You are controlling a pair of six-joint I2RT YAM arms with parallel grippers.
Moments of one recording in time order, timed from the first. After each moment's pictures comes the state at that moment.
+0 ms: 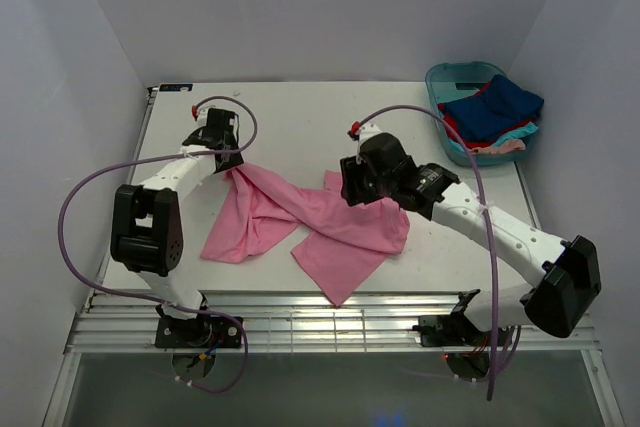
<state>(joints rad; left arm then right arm) -0.18 1.71 1.22 -0.42 -0.43 -0.42 0.78 1.34 1.19 -0.55 0.09 0.31</state>
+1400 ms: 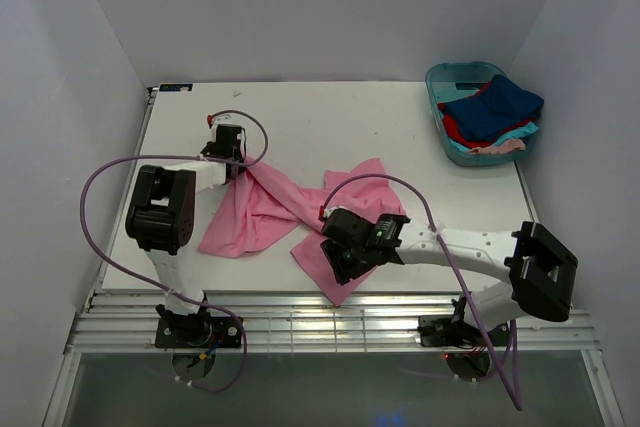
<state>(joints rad) -0.18 1.89 1.07 0.03 -0.39 -0.30 1.16 1.44 0.94 -0.65 0.04 0.55</state>
